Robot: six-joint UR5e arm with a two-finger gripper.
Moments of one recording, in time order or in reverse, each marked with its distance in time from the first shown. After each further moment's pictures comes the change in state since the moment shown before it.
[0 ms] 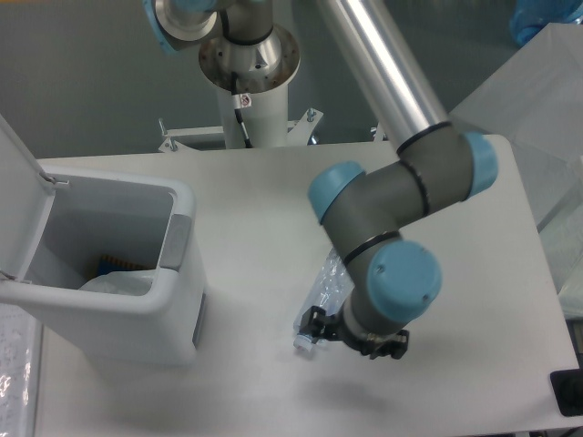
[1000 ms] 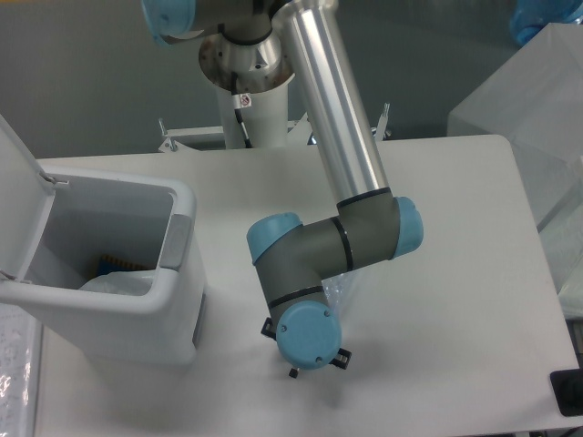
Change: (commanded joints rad) arm -0.097 -0.055 -0.049 0.018 0.141 0.028
